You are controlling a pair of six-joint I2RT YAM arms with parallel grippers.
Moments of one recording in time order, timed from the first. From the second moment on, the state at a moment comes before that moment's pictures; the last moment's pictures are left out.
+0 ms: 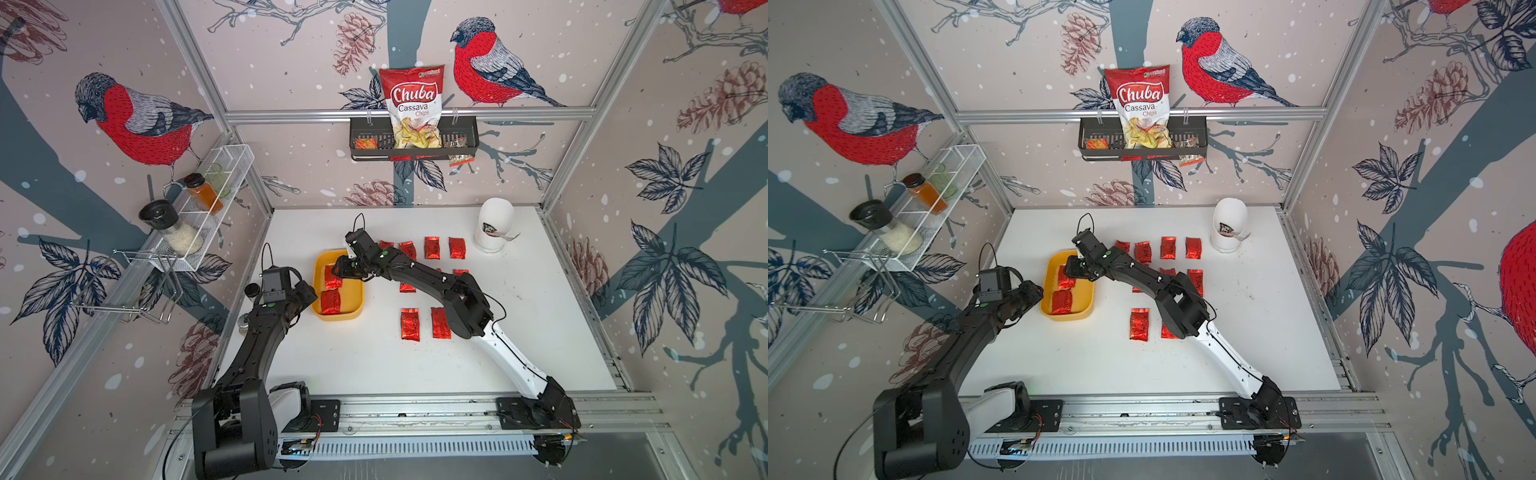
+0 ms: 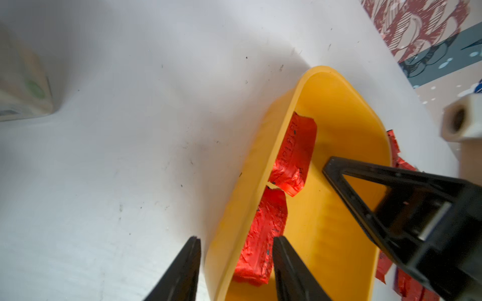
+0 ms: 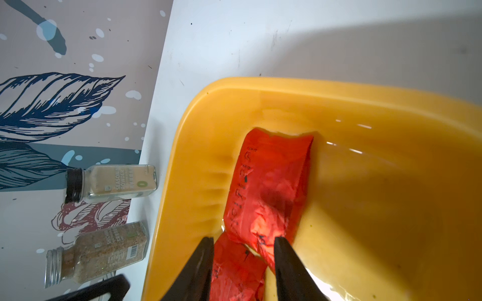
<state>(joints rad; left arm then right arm) 0.14 1.16 0.60 -0.33 0.17 -0.57 0.95 2.62 2.35 -0.46 -0.29 0.71</state>
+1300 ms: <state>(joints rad) -0.17 0.86 0.34 -0.39 0.00 -0.76 1.01 2.55 2.26 -0.59 -0.14 0.55</state>
